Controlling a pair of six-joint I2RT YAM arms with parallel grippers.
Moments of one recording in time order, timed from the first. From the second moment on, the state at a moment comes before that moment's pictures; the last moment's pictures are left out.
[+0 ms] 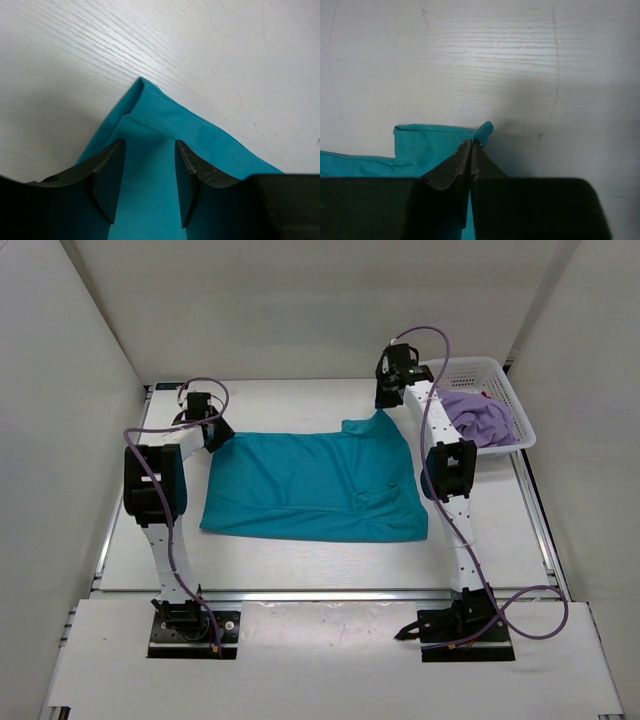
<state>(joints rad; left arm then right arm) 0.01 2.08 1.43 -0.17 -0.04 -0.62 0.21 2.67 2.69 -0.87 -0.07 0.25</state>
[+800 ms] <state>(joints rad) 0.05 2.18 1.54 -0.18 0.00 -0.64 0.24 2.66 2.66 -0.90 -0.05 0.23</state>
